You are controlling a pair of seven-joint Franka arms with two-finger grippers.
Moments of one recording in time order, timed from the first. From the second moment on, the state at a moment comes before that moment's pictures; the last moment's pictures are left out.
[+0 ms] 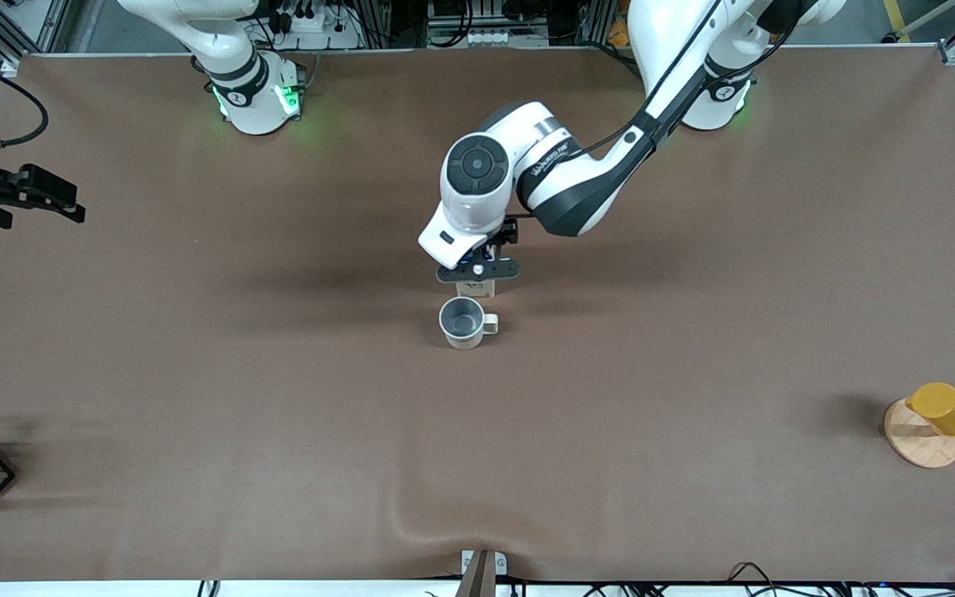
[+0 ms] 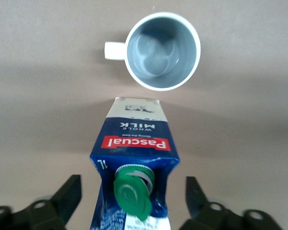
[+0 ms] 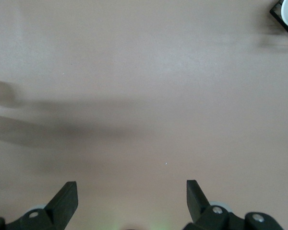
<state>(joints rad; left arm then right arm) -0.53 0.64 -0.40 -1.35 0.06 1.90 -0.97 -0.03 0.01 -0.01 -1.55 0.01 1.48 -0.11</state>
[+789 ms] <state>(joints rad) -0.29 0.31 -0.31 -1.34 0.15 1.66 -0.74 -0.03 0.01 0.00 -1.55 0.01 1.48 -0.11</state>
